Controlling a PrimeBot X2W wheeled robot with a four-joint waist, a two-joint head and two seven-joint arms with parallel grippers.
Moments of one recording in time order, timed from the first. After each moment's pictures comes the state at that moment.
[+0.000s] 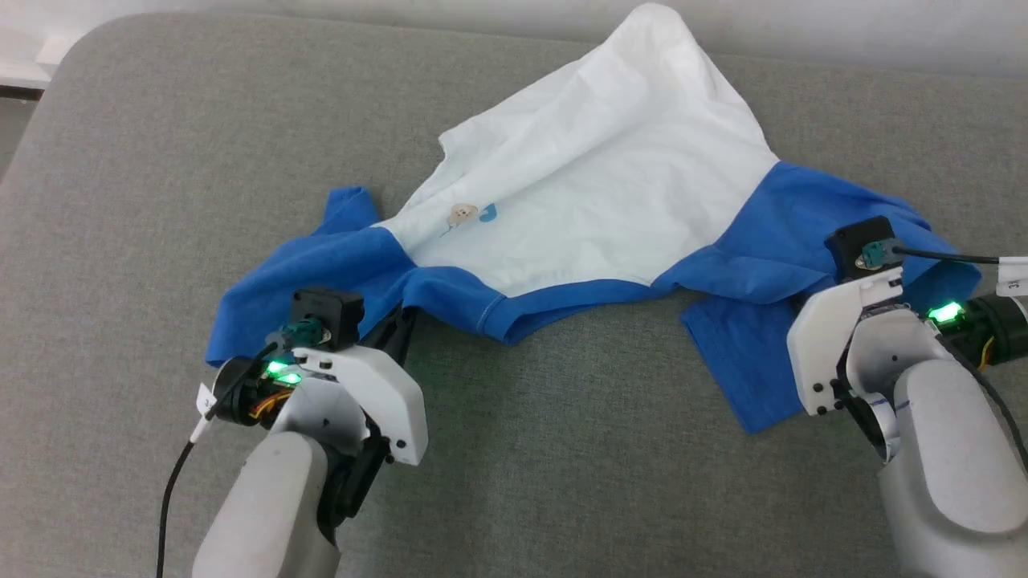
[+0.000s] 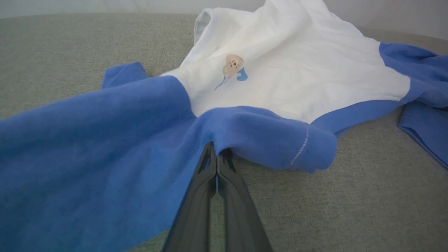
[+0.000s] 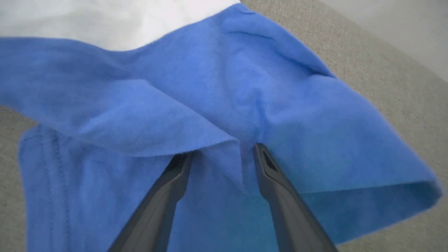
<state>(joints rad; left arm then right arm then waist) -0.32 0.16 -0.26 0.20 -0.29 -0.03 0.24 -0.42 -0.12 0.01 0.34 -0.11 0.13 0.50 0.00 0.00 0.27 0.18</state>
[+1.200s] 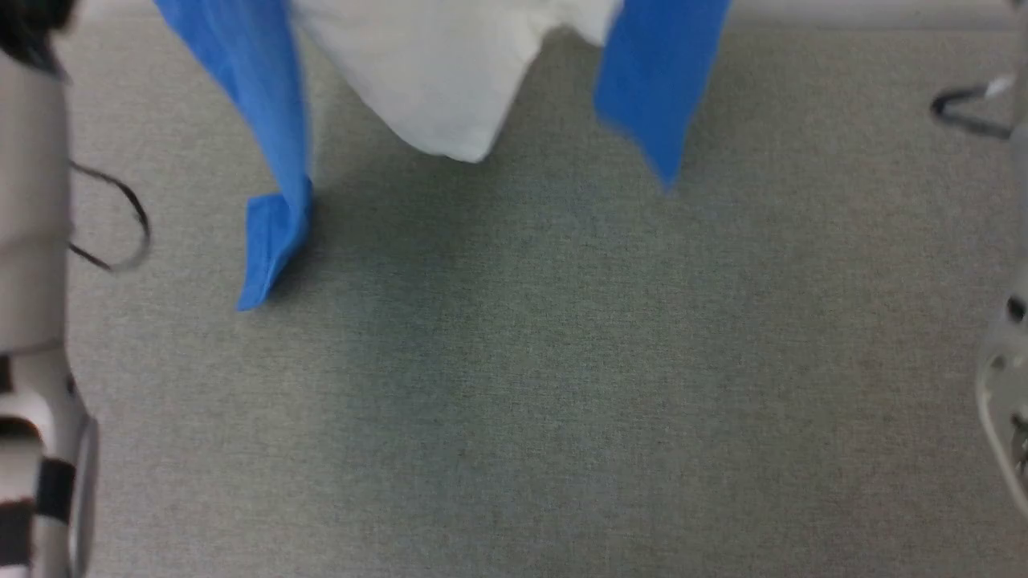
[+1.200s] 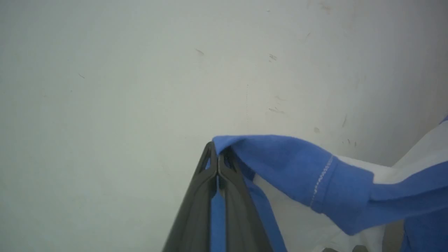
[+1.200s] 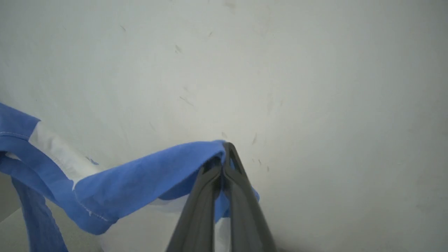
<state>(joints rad) -1.22 0.37 -0.19 0.42 -0.31 -0.11 0.24 -1.34 -0.09 0.04 0.46 0.29 0.13 0.57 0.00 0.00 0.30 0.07</state>
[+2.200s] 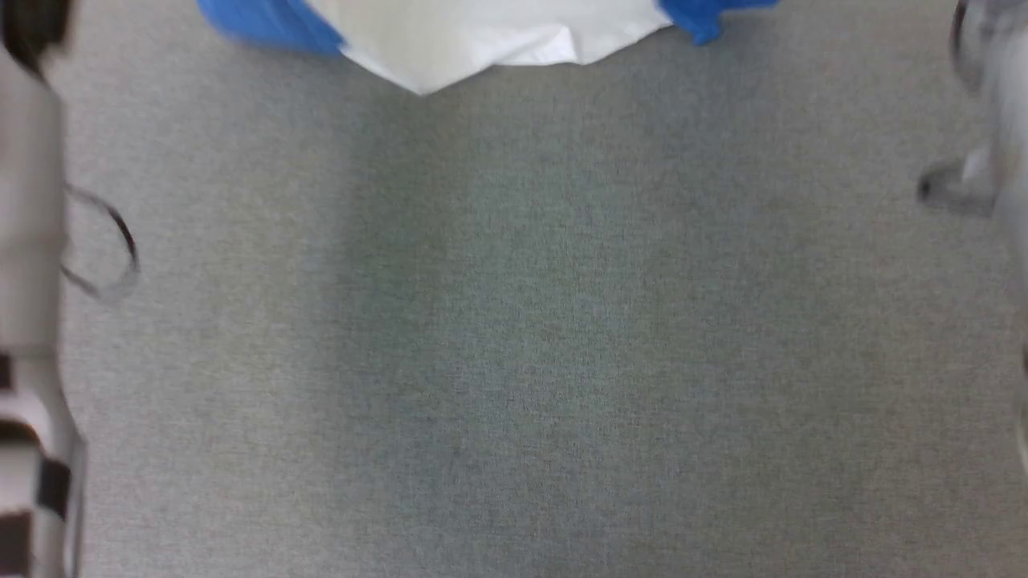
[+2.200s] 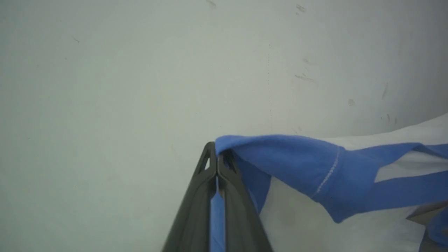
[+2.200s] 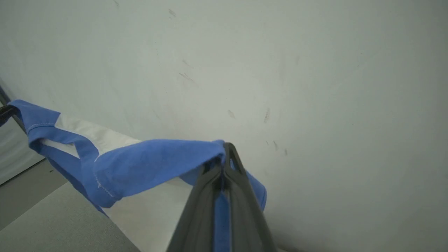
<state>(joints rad) -1.27 0.40 -0.25 0.64 -0.27 -0.10 0.03 -1.30 -0.19 0.23 0.59 0.54 0.13 0.30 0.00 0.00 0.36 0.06</state>
